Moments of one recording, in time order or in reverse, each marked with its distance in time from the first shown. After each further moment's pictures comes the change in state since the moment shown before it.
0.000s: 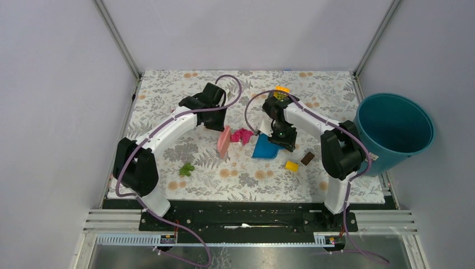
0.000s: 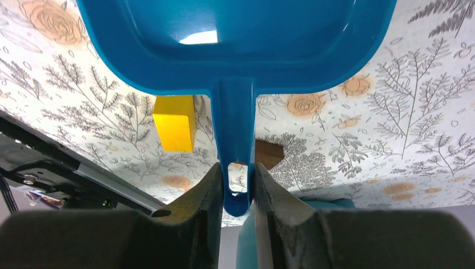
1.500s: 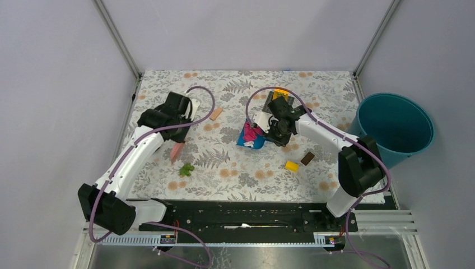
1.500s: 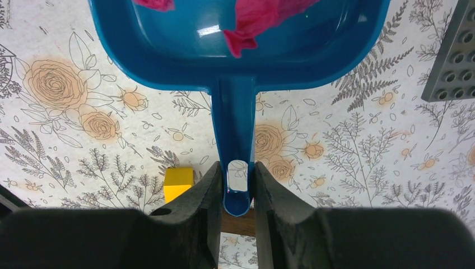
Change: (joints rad) left arm 0.114 -0.364 -0.090 -0.265 -0.194 0.356; right arm 0.016 -0.217 -0.217 0.412 -0.165 0.053
